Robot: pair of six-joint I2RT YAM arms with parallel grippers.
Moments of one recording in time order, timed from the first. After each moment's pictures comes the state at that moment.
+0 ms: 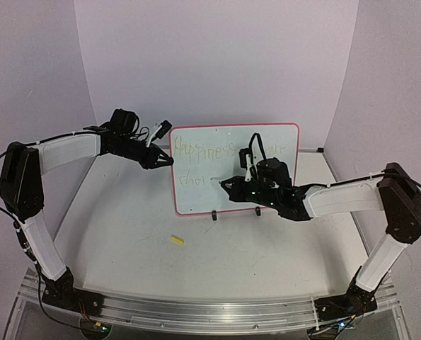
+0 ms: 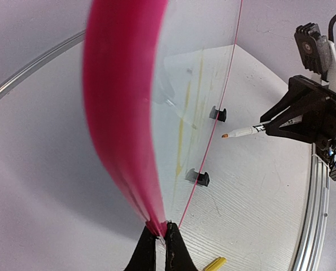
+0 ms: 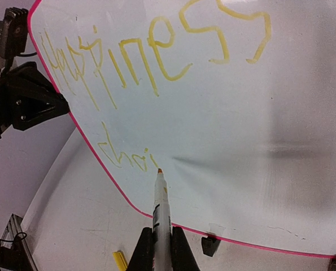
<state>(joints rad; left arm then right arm) -0.41 1.77 1.43 -0.40 0.69 0.22 0.81 1.70 0.95 0.38 0.02 0.56</state>
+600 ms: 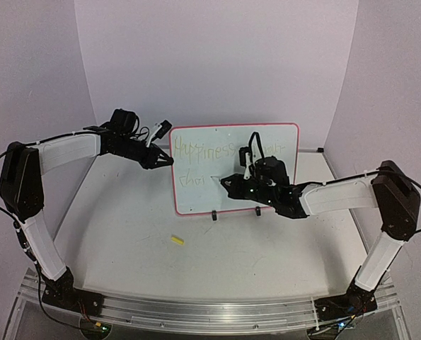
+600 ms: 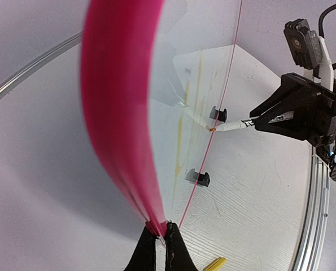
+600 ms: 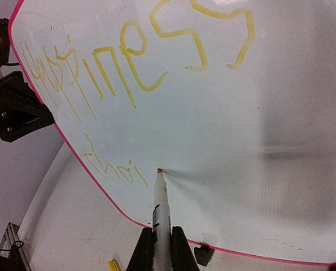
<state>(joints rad) -0.41 1.77 1.43 -0.40 0.69 0.22 0.79 1.74 0.98 0.40 0.03 0.57</state>
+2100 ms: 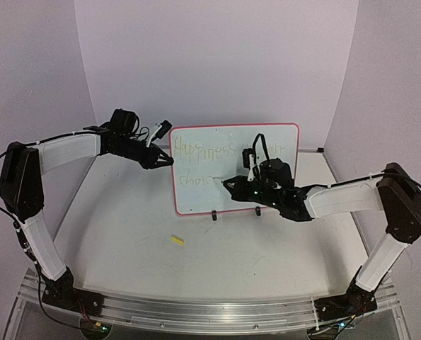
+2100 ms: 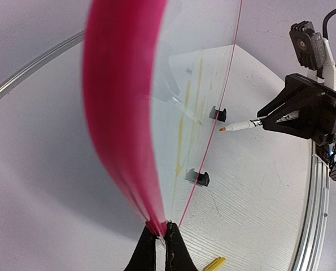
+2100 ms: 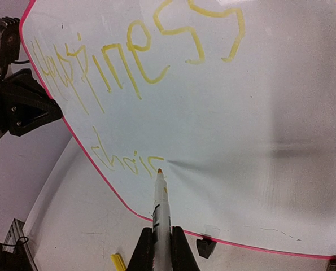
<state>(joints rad) -0.41 1.77 1.43 -0.40 0.69 0.22 0.79 1.69 0.92 0.42 0.01 0.57</state>
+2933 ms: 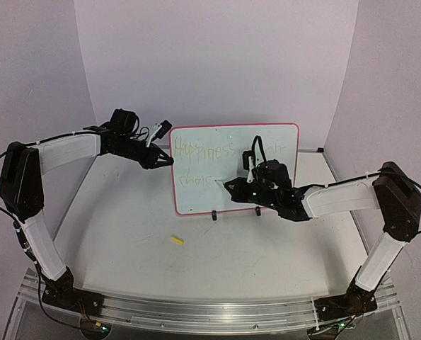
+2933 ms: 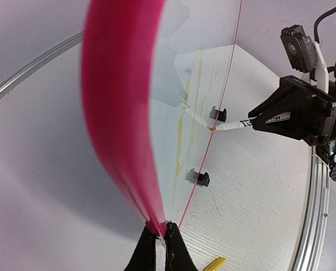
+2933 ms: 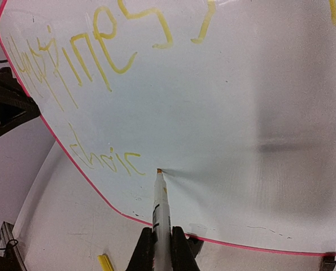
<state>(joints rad) -0.41 1.77 1.43 -0.40 0.69 0.22 0.78 1.72 0.94 0.39 0.05 0.57</state>
